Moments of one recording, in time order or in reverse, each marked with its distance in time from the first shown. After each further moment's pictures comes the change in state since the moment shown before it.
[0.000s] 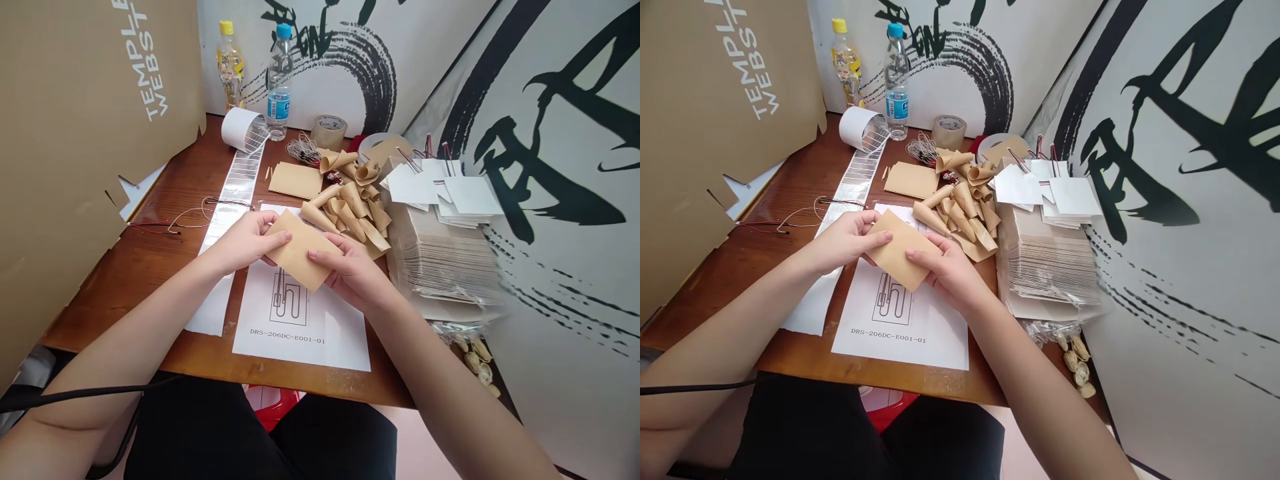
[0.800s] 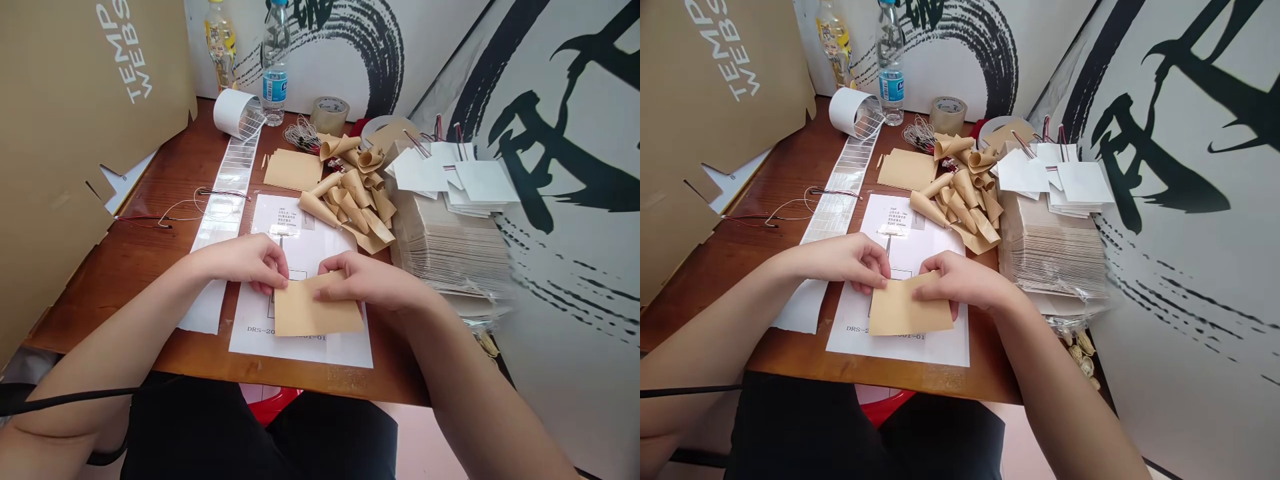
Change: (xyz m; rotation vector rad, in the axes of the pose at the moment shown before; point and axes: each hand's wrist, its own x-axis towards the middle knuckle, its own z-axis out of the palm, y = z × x) left_hand -0.007 0.003 0.001 0.270 -0.419 -0.360; right_hand -0.017 -0.020 -0.013 -0.629 -0.137 0.369
